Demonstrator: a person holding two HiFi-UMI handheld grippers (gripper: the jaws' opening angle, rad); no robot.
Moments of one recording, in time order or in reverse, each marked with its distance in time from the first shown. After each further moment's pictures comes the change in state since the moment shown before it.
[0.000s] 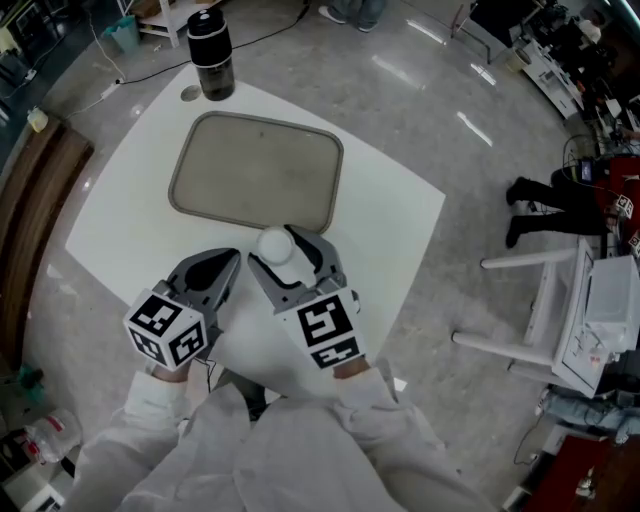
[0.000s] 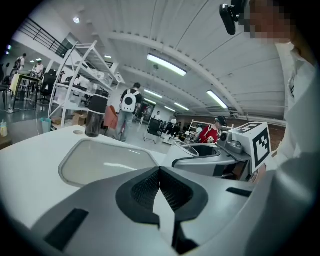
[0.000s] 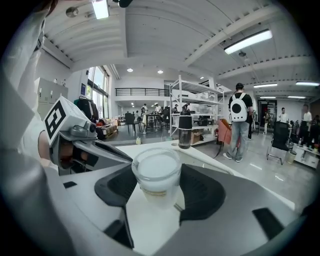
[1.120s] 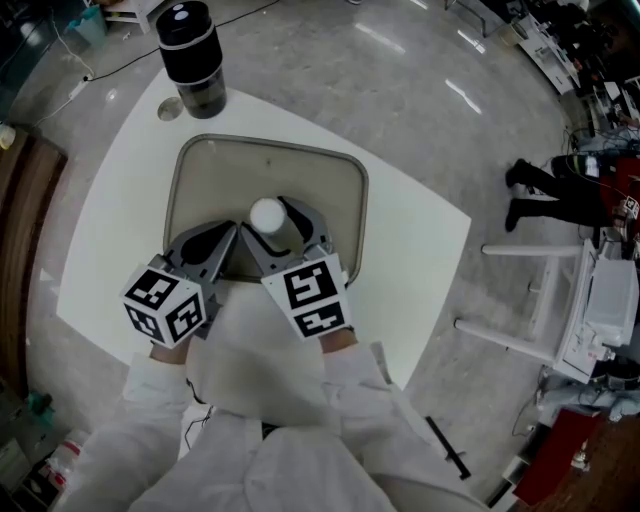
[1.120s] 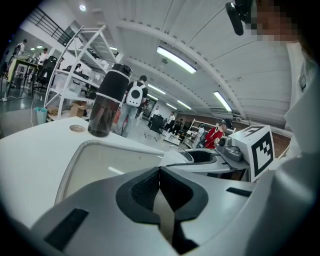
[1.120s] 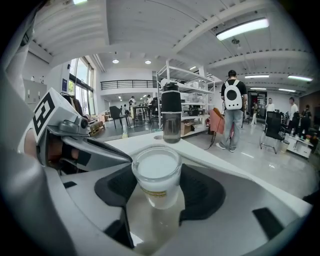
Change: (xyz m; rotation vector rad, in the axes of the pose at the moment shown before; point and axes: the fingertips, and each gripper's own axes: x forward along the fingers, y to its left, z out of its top) left arm 0.108 0.173 0.034 -0.063 0.047 -0.049; right arm 0.192 -0.095 -0.007 0.088 0.095 -0.107
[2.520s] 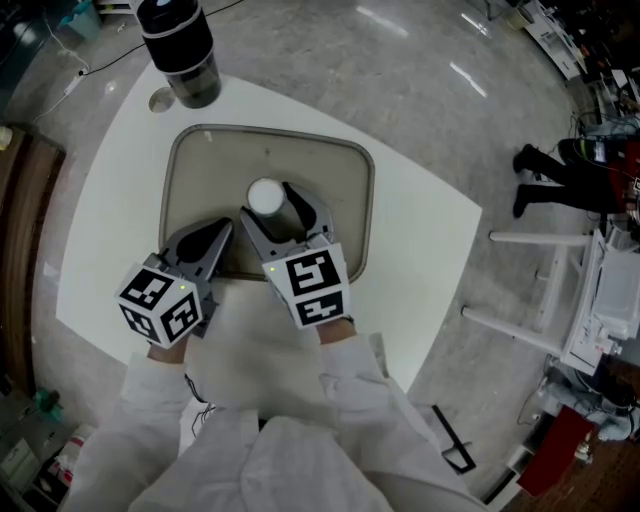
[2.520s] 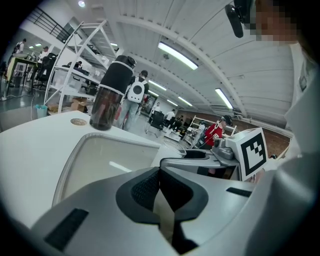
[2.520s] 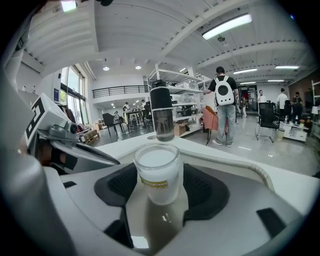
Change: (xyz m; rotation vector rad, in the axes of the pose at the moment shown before) left arm 0.007 0.012 -0.017 -0.012 0.043 0.007; right arm 0.020 -0.017 -0.017 0.108 -0.049 -0.037
